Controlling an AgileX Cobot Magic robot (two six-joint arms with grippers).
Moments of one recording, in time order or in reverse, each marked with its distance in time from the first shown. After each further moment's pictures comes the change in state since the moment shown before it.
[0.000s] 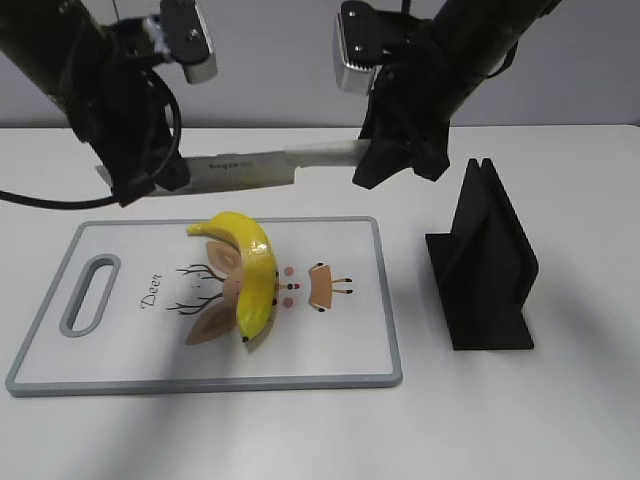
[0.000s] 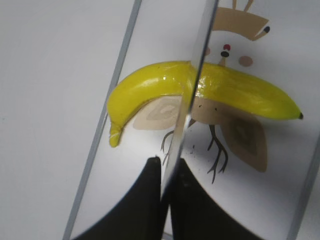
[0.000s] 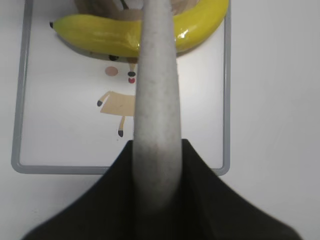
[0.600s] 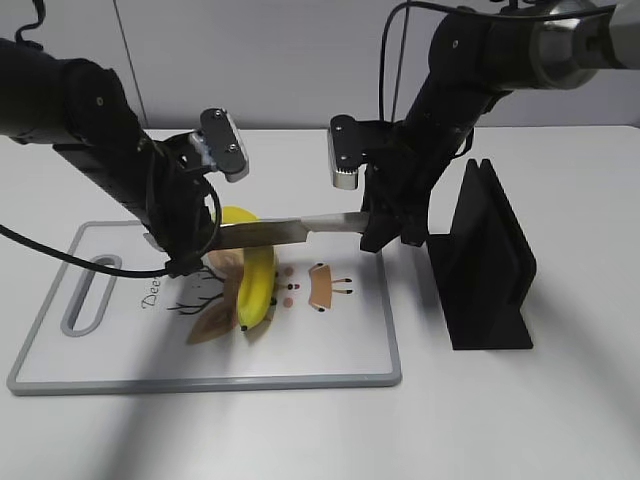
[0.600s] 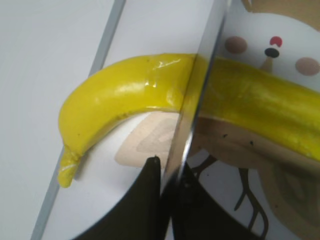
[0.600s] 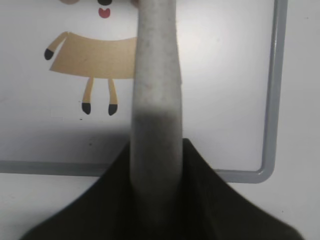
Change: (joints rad) left arm -0.006 0.237 0.183 -0.068 -0.418 0.026; right arm -0.002 0.267 -0.021 -0.109 -0.094 -0.002
